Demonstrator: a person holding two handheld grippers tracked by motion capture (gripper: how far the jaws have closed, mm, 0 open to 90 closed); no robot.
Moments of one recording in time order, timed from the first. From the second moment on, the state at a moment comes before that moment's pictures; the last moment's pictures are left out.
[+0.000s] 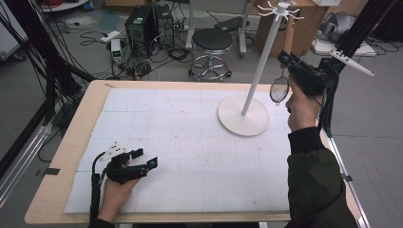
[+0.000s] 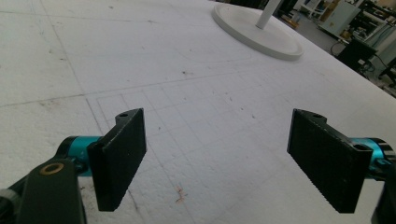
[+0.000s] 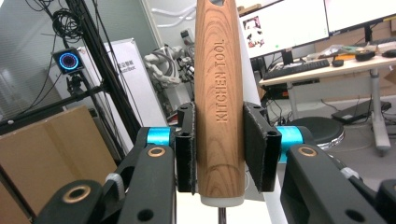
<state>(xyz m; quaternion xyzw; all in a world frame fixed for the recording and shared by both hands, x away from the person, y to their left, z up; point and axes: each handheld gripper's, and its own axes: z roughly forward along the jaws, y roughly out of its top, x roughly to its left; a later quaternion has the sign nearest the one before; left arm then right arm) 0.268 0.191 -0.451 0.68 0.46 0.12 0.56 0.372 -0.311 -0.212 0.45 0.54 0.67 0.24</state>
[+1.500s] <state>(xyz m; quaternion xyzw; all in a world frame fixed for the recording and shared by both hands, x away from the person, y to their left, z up) 0.270 0.187 -0.450 0.69 0.46 0.13 0.55 0.358 -0.301 -0.269 0.45 0.59 0.63 0.20</state>
